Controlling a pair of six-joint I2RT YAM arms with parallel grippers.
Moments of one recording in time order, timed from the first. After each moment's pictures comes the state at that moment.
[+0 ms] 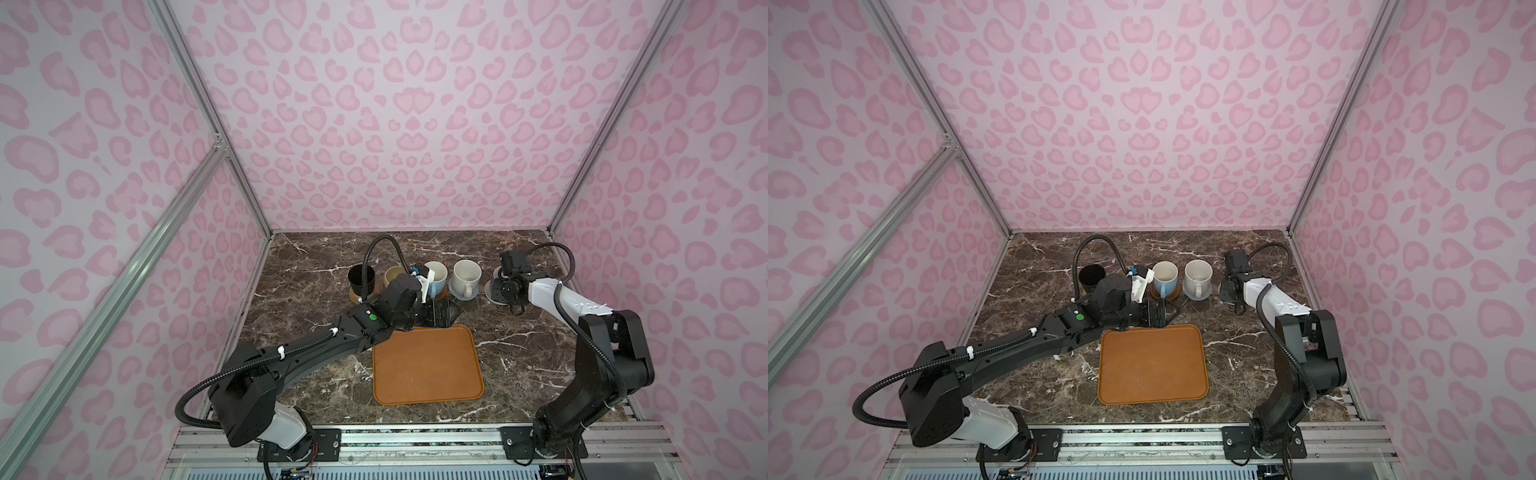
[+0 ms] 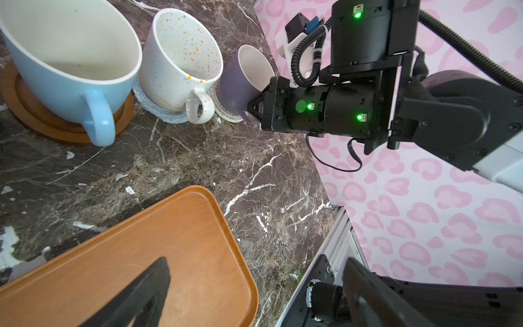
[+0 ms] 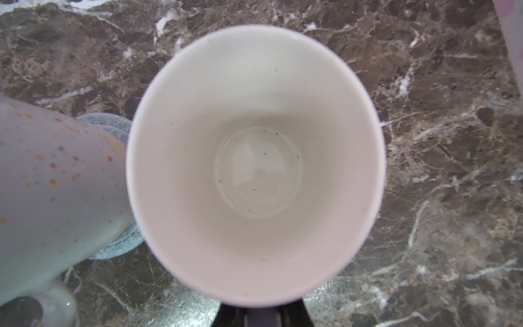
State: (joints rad) left arm -0.88 1.50 1.07 -0.10 0.24 -0.75; right arm 0.14 1.68 1.09 -0.52 0.23 0.37
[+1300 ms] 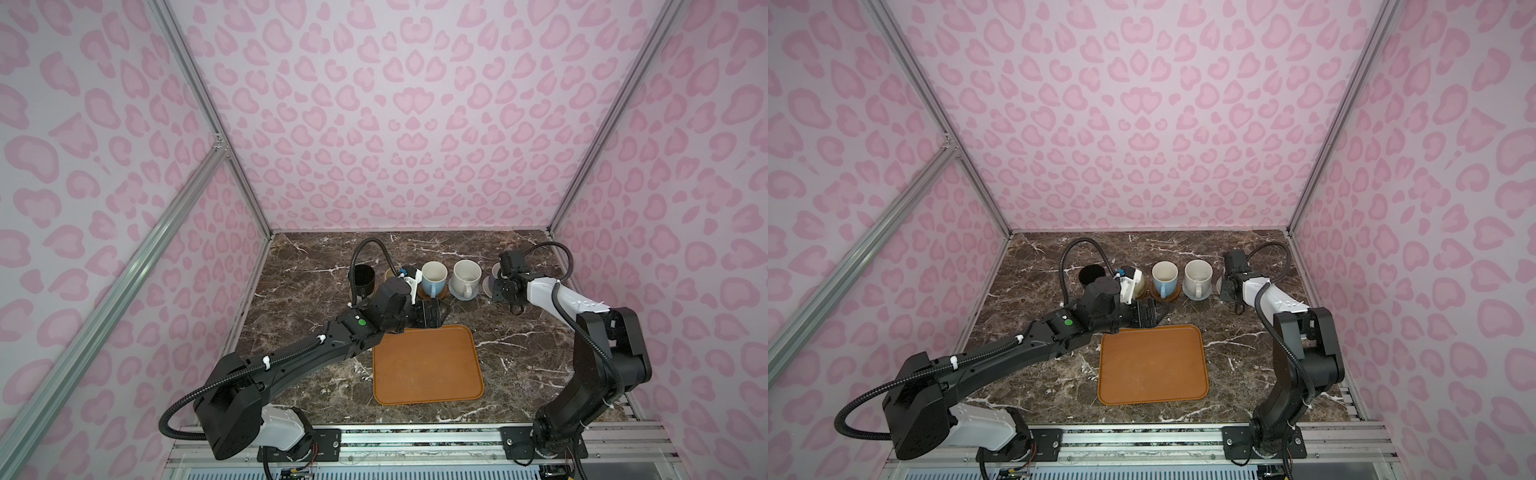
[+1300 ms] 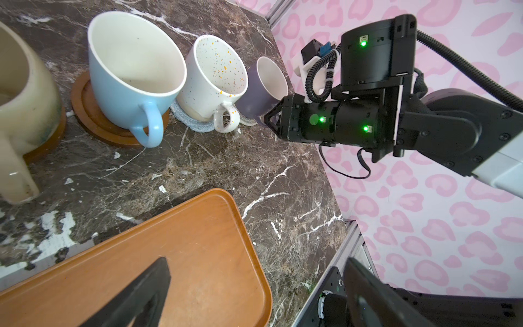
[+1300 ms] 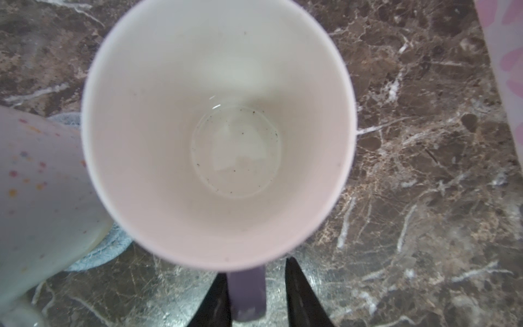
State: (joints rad) left arm -0.86 1.39 0.99 -0.10 0.16 -0.75; right arm 0.14 1.68 1.09 -0.51 0.26 0.35
